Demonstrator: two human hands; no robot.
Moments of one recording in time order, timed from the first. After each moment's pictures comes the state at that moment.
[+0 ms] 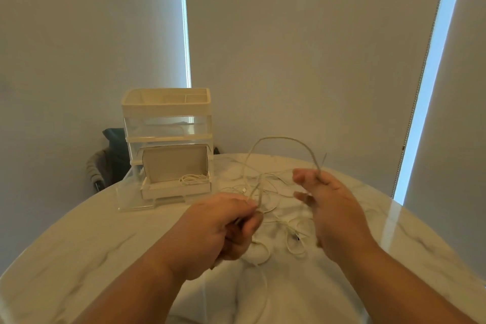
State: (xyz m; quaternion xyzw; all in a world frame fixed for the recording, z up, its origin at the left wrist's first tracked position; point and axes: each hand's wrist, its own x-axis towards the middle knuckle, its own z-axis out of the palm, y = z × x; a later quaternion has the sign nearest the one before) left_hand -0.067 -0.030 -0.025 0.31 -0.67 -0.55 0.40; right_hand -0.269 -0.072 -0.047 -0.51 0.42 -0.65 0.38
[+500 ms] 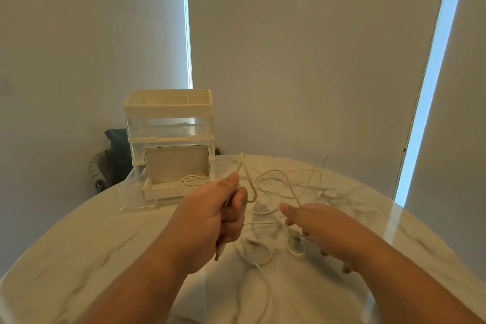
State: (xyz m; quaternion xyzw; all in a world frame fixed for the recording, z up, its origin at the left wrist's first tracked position) left_hand -0.070 -0.035 -0.020 0.32 -0.56 -0.57 0.51; right_hand -0.278 -0.047 -0.023 -0.64 0.67 -0.22 0.31
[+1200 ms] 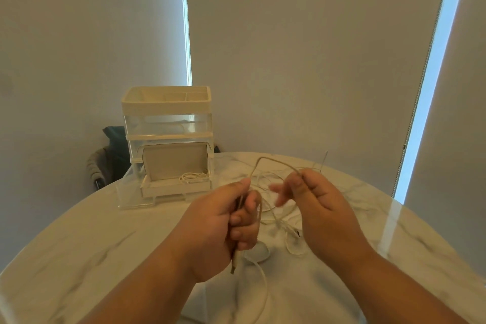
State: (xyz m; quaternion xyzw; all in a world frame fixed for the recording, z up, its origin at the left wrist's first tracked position) left_hand -0.085 -0.032 -0.024 0.26 -0.49 -0.68 0.47; right_hand -0.258 -0.050 -0.041 -0.66 0.38 -0.59 0.26
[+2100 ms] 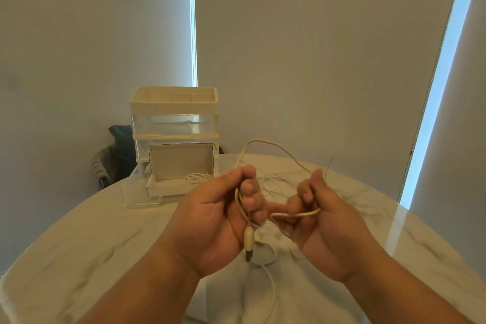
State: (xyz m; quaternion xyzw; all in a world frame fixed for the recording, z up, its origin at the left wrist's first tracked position) left_hand -0.077 -0.030 -0.013 0.08 -0.38 -0.75 0.53; right_hand -0.248 -0.049 -0.034 -0.41 0.25 -0.58 0.66
